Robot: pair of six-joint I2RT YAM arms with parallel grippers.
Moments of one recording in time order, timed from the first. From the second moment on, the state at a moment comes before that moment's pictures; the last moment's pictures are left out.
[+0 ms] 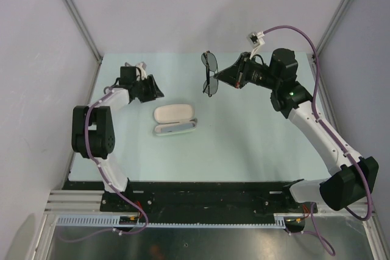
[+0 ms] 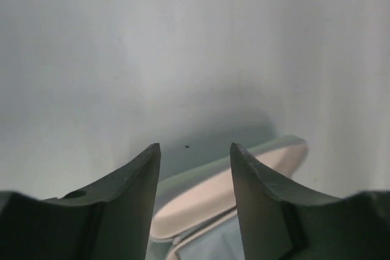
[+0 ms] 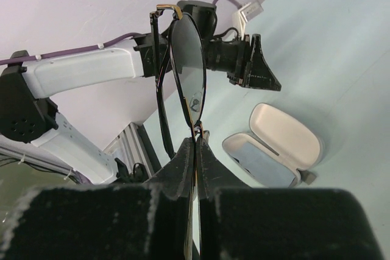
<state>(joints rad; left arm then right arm) -0.04 1.80 1.21 -0.19 0.41 -0.33 0.41 1.33 1.31 -0.02 -0.68 0.55</state>
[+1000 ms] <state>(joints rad) -0.10 1.82 1.11 -0.33 0.19 -0.37 0.40 1.39 1.30 -0.03 -0.68 0.55</state>
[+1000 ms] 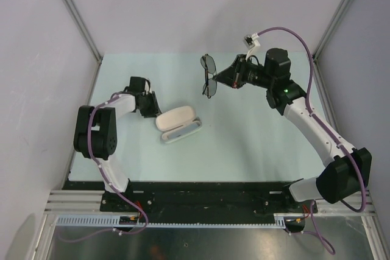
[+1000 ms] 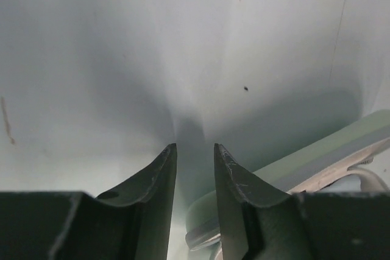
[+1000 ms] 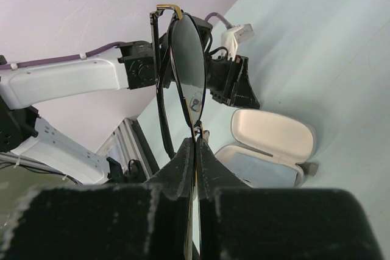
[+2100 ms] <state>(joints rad) -0.38 1.67 0.93 -0.36 0.40 -0.48 0.41 1.45 1.27 -0.33 -0.52 0.52</state>
